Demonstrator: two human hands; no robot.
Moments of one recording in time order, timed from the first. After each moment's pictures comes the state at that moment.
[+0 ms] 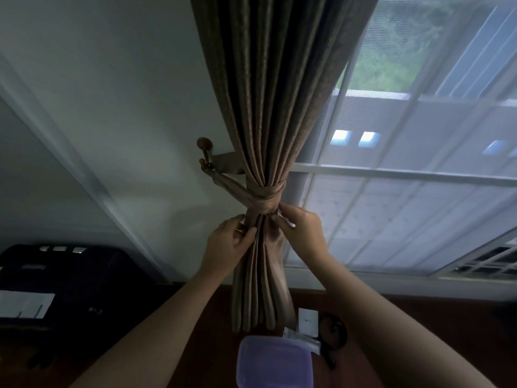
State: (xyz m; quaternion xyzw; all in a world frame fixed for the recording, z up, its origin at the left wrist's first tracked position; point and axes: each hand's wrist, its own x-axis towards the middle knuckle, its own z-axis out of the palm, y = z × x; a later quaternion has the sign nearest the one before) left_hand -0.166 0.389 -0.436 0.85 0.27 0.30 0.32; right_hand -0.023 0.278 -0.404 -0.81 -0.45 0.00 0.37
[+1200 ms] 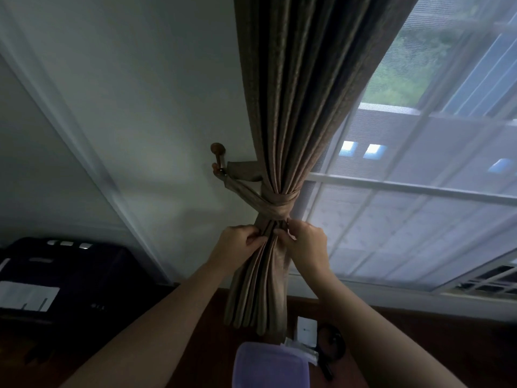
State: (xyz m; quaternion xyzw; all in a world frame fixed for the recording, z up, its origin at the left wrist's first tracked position) left_hand -0.161 0.401 -0.424 0.90 0.22 0.24 0.30; right_hand -0.043 0.278 -0.403 -0.86 -0.41 -0.01 0.32
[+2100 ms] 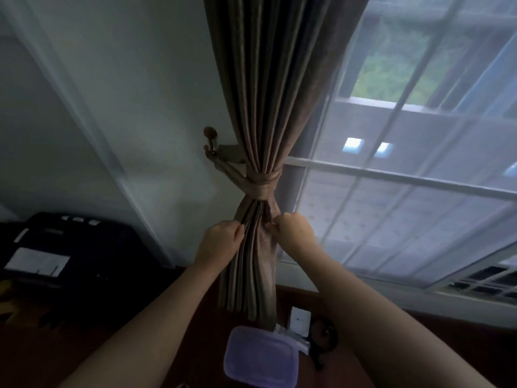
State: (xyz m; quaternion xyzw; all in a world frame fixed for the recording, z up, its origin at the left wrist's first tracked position) left_hand -0.183 0.344 -0.421 0.91 0.31 0.24 0.13; right_hand -0.029 0.257 -0.399 -0.86 -0.49 0.10 0.12
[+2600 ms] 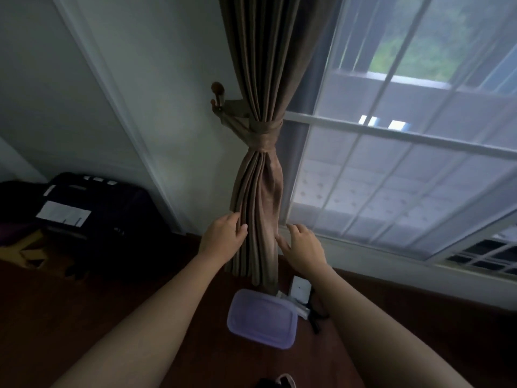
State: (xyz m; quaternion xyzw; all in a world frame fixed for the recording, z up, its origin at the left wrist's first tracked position) left_hand -0.230 0.259 -0.451 0.88 0.40 0.12 0.23; right_hand -0.075 0.139 -0.469 -0.85 -0.47 0.15 0.16
